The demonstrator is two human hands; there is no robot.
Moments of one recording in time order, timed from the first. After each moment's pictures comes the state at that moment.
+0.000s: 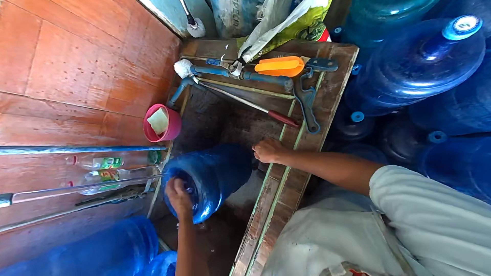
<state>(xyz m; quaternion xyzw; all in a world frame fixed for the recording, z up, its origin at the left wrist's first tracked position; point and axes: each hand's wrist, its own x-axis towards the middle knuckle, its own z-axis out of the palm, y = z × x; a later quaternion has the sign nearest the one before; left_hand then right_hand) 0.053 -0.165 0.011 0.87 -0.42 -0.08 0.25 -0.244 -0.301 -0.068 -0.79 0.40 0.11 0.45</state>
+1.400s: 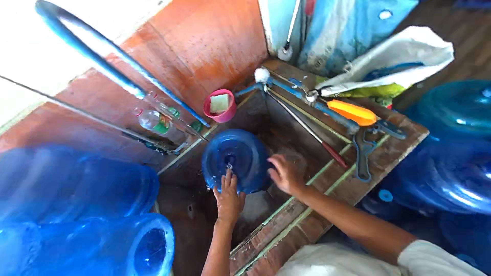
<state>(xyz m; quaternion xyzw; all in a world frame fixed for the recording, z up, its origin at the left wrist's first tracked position) -0.040 -0.119 0.041 0.87 -0.45 -0.21 0.01 -0.200 -0.255 -0.032 -0.83 0.32 -0.23 0.40</state>
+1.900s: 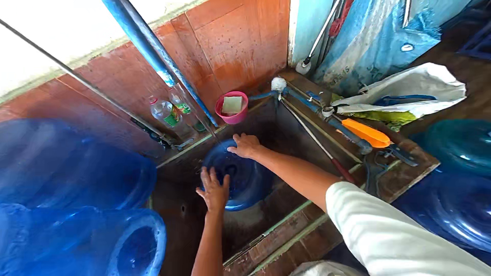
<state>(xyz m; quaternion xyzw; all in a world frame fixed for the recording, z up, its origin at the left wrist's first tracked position) 0.020 -0.116 0.003 0.93 -0.32 -0.06 0.20 -0.020 -0.315 0.030 -0.90 0.30 0.04 0.32</state>
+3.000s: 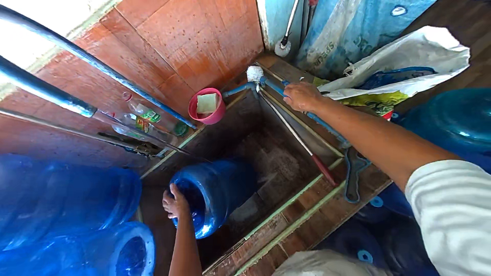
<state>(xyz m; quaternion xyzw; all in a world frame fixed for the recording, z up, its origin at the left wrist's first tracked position) 0.063 -0.116 -0.021 0.95 0.00 0.01 0.32 -0.207 -0.546 0.029 -0.93 0.32 -0.03 0.16</state>
